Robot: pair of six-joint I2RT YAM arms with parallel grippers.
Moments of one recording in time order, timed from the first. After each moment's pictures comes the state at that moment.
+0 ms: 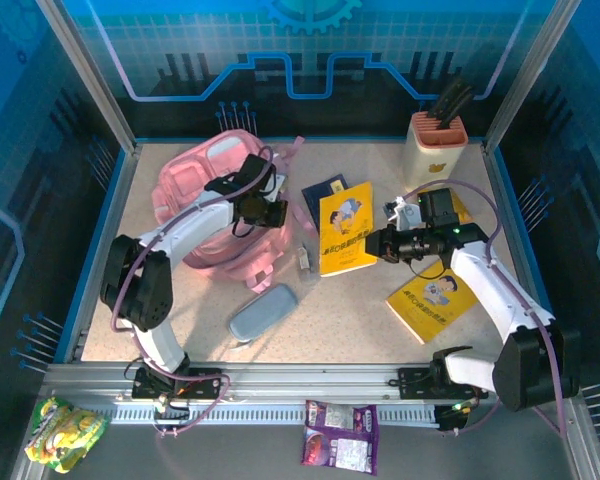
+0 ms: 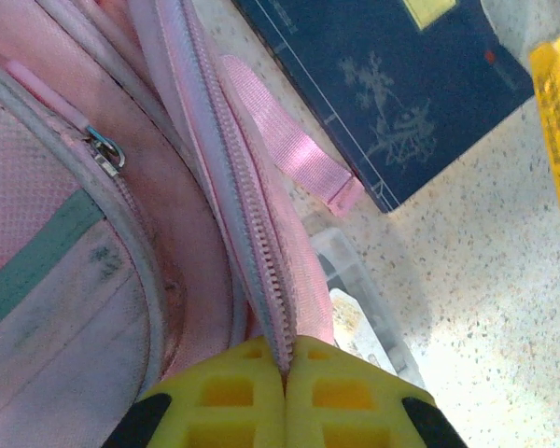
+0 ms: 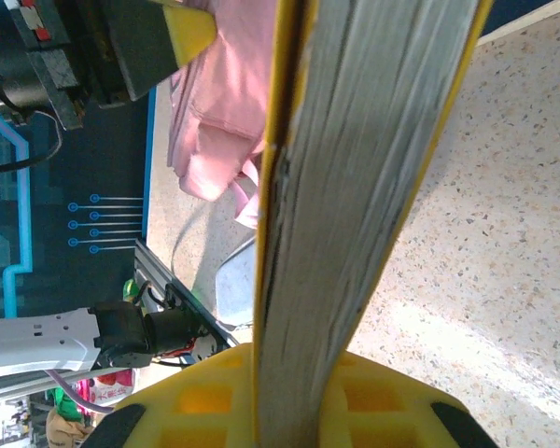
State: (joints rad) left arm -0.43 1.75 1.39 -0.69 0.18 -0.25; right arm 0.19 1.24 0.92 -0.66 -0.82 0.43
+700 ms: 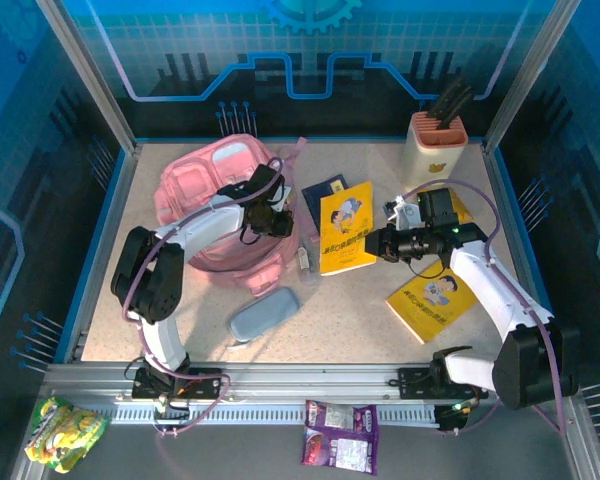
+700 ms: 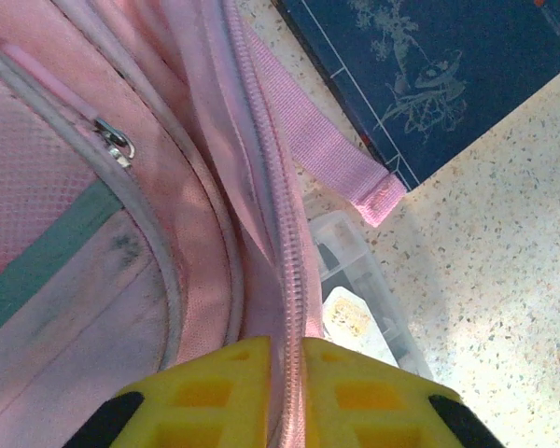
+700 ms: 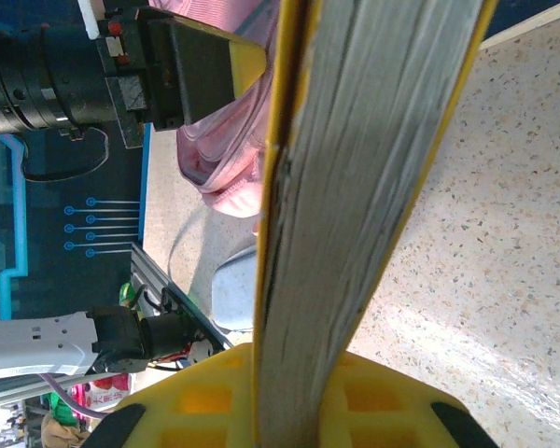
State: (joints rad) left arm -0.44 1.82 1.35 -0.63 0.19 -0.28; right arm 0.19 1.24 0.92 -0.65 -0.81 0.43
